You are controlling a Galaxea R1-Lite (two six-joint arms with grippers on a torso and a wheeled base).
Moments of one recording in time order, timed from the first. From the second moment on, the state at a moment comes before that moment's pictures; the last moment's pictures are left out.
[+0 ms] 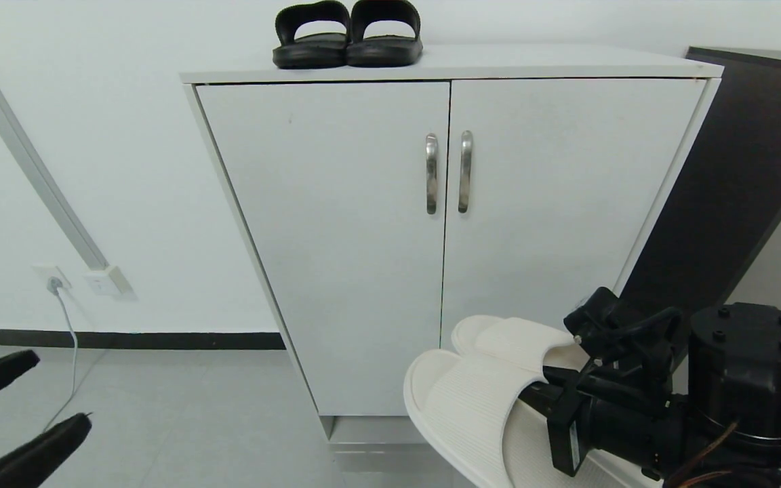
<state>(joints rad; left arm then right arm) -0.08 0.68 -0.39 -0.26 -0.44 -0.11 0.84 1.55 -0.50 -0.79 -0.04 0.02</state>
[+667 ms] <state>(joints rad) -0.55 1.31 -0.71 -0.62 -0.24 -0.14 0.82 1.59 -0.51 -0.81 -0.04 0.02</state>
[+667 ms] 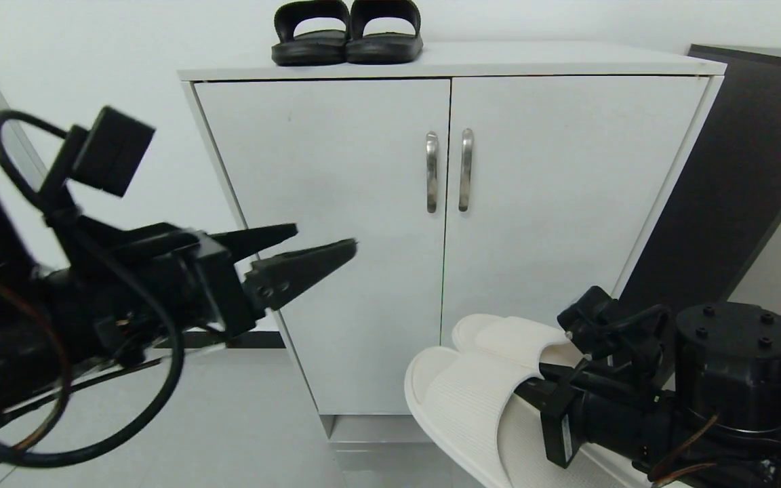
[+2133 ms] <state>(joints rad) -0.65 1.88 -1.53 -0.39 -0.36 -0.27 0.81 1.64 -0.50 -0.84 -0.04 0.02</state>
